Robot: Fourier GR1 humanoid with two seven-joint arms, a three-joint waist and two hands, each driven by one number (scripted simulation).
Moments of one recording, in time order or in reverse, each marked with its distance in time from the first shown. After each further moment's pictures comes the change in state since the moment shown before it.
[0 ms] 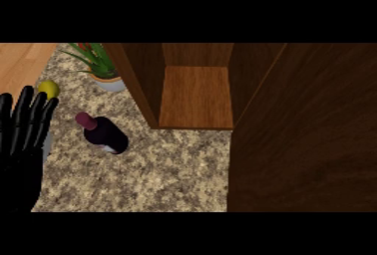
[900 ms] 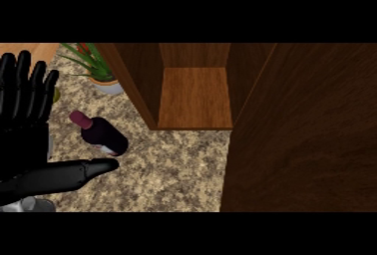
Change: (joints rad) left arm -0.223 -0.038 0.013 0.005 -0.016 0.134 0.308; right arm 0.167 0.064 0.226 -0.371 -0.031 -0.022 0.309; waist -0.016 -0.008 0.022
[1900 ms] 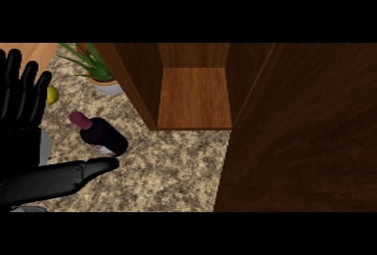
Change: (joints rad) left arm -0.044 -0.004 -0.038 -0.095 -0.101 0.092 0.240; right arm -0.114 0.006 0.259 -0.026 0.095 -0.204 0.195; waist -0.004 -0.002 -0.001
